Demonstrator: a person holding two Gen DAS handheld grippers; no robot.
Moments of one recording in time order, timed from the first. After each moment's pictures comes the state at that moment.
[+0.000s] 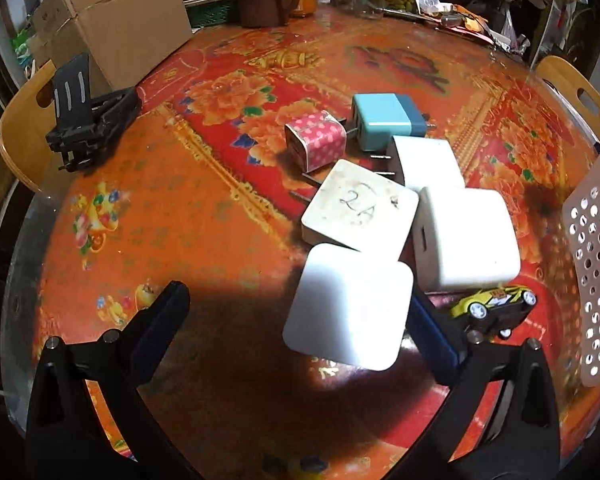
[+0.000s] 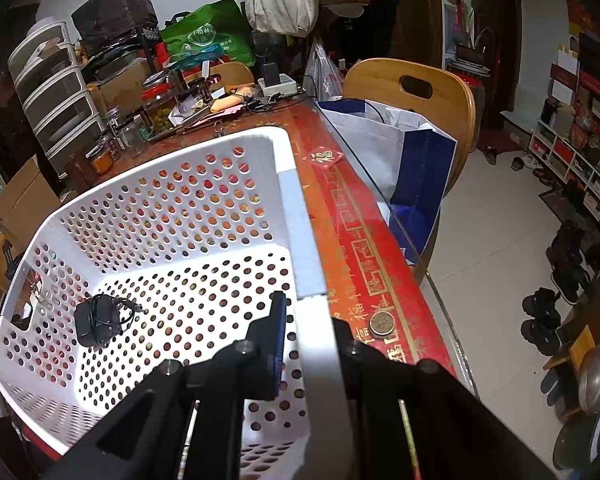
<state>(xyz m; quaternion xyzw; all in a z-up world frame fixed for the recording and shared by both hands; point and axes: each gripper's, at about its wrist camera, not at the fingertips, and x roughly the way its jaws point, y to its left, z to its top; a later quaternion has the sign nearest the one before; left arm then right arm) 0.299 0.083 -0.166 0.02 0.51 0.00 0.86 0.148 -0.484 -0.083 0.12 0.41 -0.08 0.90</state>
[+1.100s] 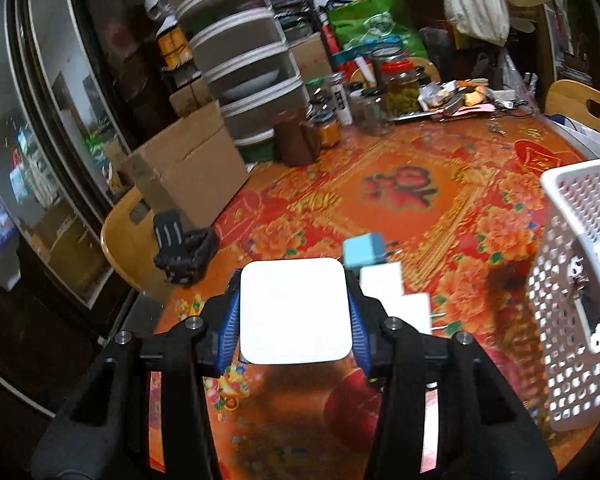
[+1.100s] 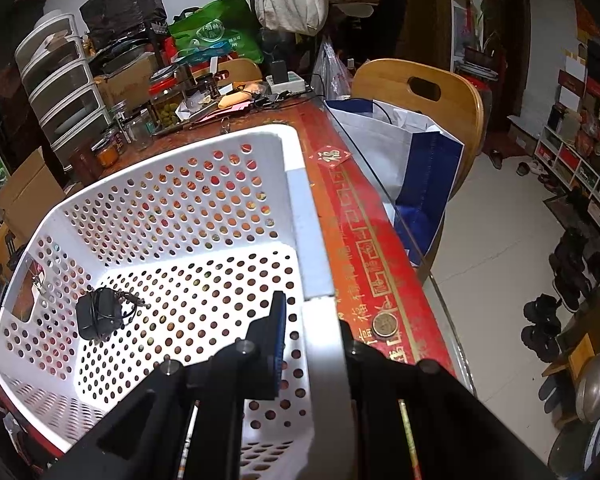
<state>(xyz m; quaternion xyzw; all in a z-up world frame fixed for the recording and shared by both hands) 0.243 -0.008 -0.045 0.14 0.32 0.11 0.93 0.149 -0.482 -0.082 0.11 0.42 -0.07 0.90</state>
